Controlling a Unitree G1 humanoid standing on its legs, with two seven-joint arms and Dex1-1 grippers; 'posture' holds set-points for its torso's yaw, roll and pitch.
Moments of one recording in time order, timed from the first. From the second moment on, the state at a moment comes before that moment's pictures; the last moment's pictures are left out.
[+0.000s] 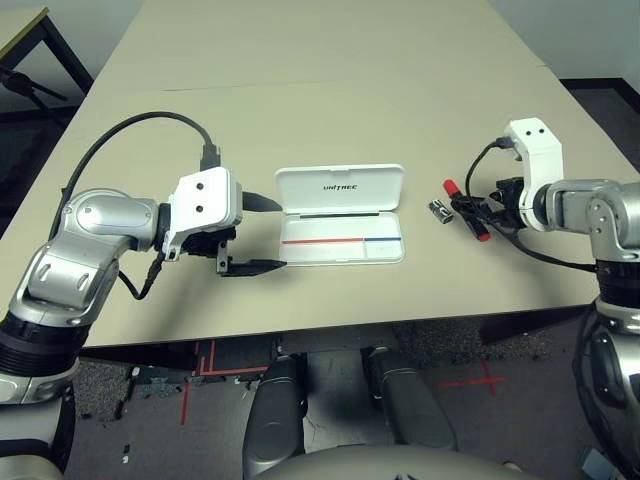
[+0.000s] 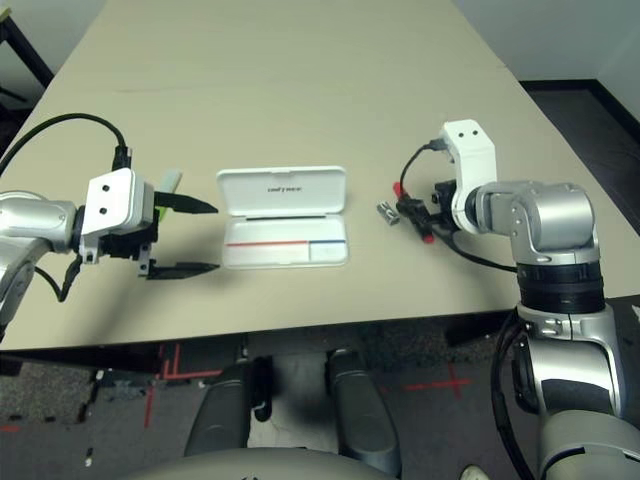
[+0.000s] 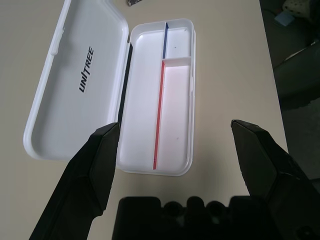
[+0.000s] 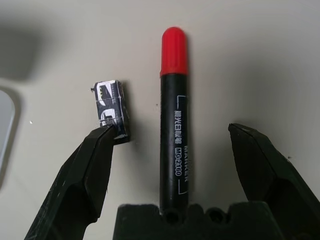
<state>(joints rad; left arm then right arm) -0.40 0.92 -0.04 -0.34 -0.33 0.43 -1.23 -0.67 -0.63 -0.04 0.03 0.32 1.37 0.48</state>
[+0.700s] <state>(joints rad) -0.40 0.92 -0.04 -0.38 -0.33 0.48 -1.20 -0.70 -0.64 0.06 0.17 0.24 1.22 0.50</state>
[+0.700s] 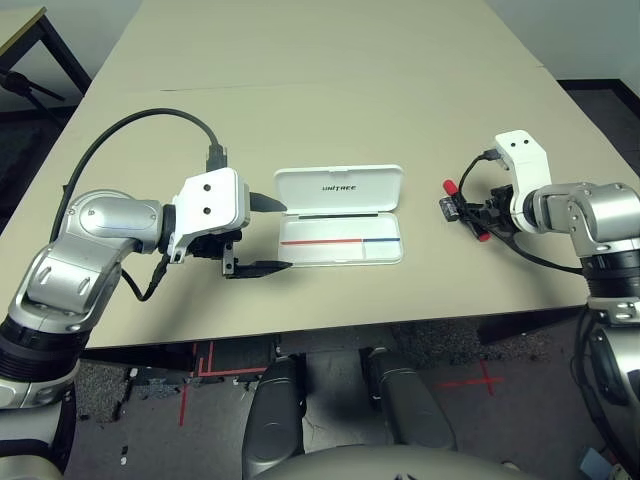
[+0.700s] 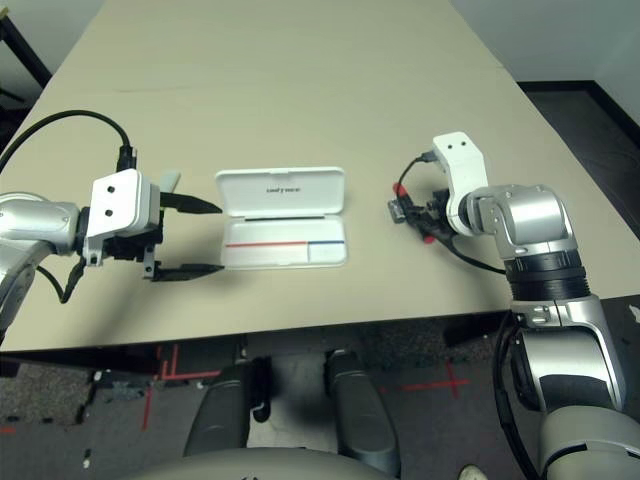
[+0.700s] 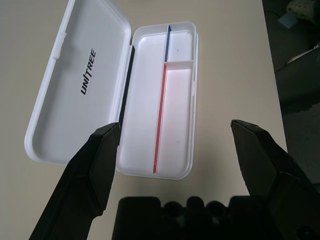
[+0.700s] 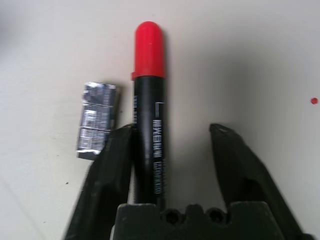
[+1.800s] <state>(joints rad) -0.41 0.92 -0.06 -0.38 -0.33 0.48 -1.20 -0.86 -1.05 0.27 0.27 0.15 0.57 1.37</state>
